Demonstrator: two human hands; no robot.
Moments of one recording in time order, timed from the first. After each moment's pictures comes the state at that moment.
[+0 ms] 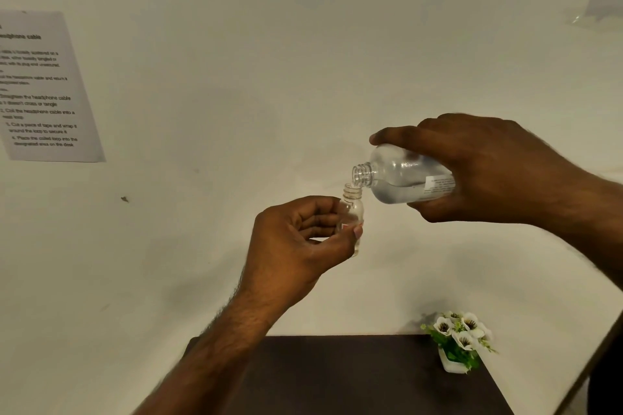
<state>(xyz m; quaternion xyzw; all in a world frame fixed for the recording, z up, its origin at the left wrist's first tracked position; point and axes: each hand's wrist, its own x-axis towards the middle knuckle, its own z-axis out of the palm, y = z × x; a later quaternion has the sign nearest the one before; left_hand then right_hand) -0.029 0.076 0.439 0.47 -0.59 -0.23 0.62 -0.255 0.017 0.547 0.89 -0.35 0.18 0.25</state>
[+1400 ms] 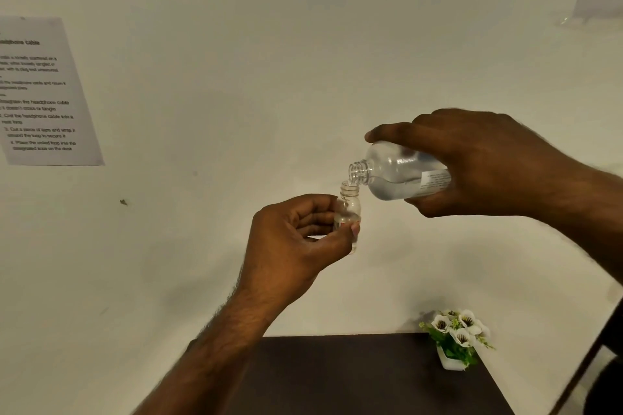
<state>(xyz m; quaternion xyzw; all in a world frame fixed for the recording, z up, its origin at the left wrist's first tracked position) -0.030 0.080 0.440 0.46 -0.59 -0.23 0.62 -0.259 0.020 0.552 0.89 -0.33 0.18 0.24</state>
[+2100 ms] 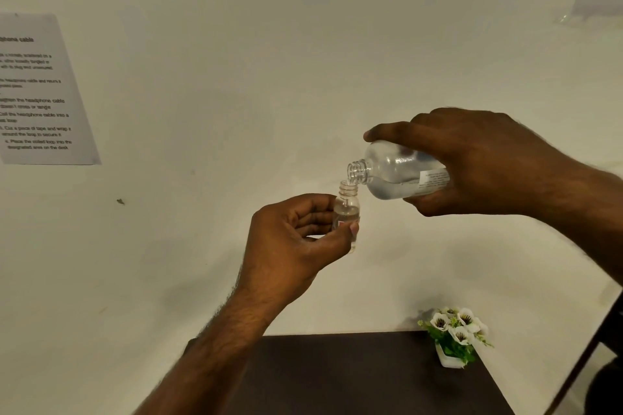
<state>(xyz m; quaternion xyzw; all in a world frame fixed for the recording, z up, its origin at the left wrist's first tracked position) -0.030 0.079 0.439 0.46 -0.59 -0.24 0.62 -0.258 0.017 0.551 0.89 -0.33 0.18 0.25</state>
